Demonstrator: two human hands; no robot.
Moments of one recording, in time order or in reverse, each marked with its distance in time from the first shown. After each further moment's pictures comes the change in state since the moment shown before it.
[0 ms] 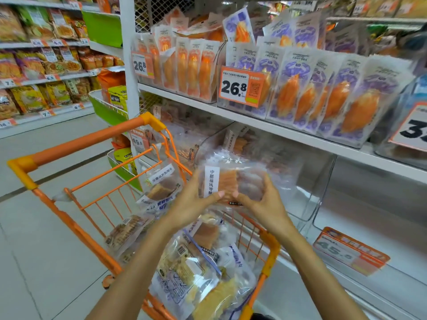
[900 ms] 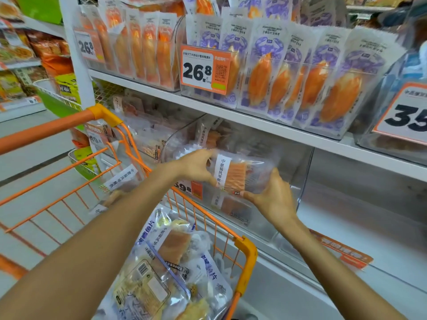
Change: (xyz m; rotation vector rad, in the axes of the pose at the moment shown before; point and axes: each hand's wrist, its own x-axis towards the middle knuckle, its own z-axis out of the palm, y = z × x) left_hand 0.133 0.018 0.034 0.621 -0.410 -0.037; right_hand 0.039 0.039 -0.063 -0.716 0.288 0.202
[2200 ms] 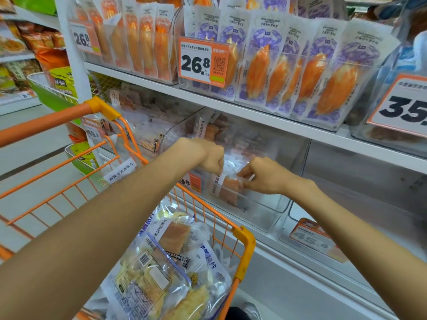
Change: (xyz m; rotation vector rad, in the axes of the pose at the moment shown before) left_hand 0.007 0.039 -0.012 0.748 -0.248 0.045; right_hand 0.035 -0.020 -0.024 -0.406 -0.501 -0.379
